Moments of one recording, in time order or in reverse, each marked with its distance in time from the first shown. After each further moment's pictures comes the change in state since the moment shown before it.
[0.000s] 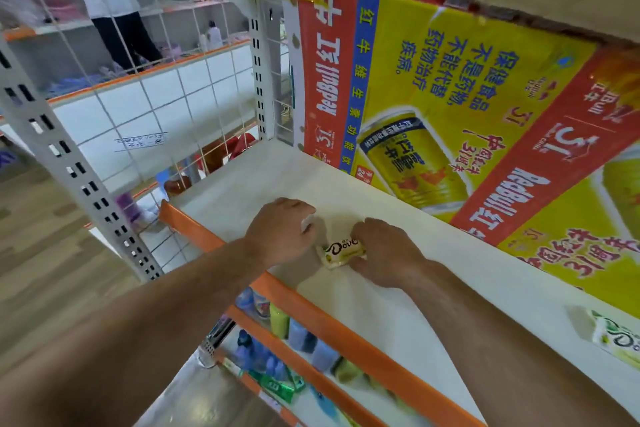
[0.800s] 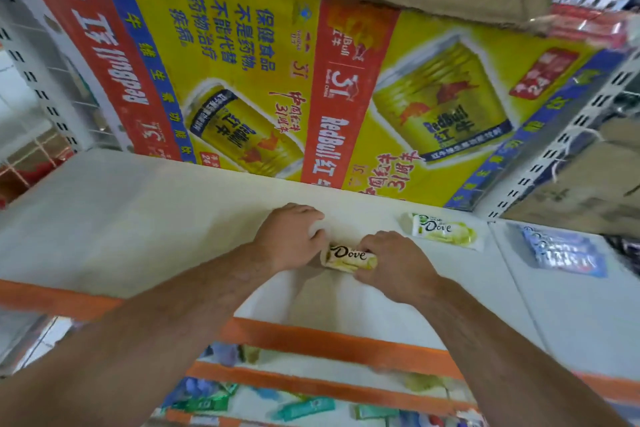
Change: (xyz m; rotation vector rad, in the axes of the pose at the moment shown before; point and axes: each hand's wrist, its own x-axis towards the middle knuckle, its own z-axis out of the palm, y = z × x) left_hand 0.019 0.213 0.082 -0.091 -0.092 0.457; right_hand -0.211 0.120 0.013 0.123 0.127 0.481
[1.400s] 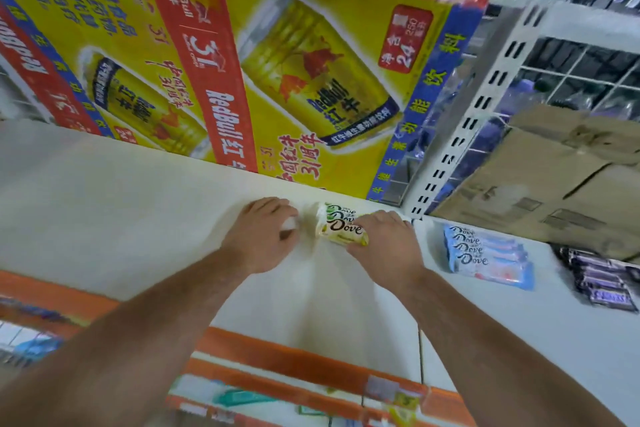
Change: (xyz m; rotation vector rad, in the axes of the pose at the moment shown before) left_hand 0.048 0.135 0.090 0.099 0.068 -0.119; right_hand -0.019 0.193 -0.019 -0.066 0.251 0.026
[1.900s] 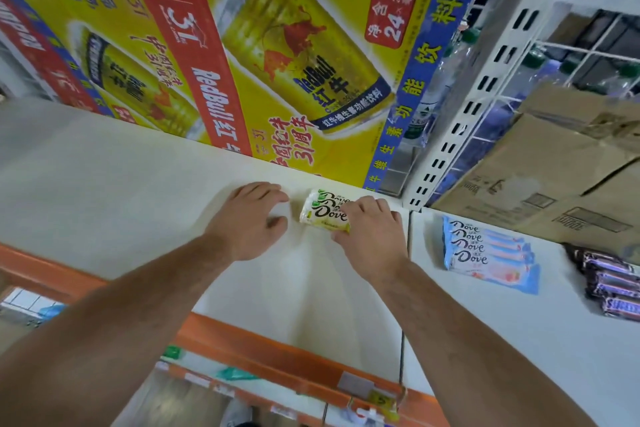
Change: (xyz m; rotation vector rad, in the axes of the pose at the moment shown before) left_hand -0.001 0.006 0.003 0.022 0.042 -0.027; right_hand 0.008 0.009 0.015 0.032 0.011 -0.088
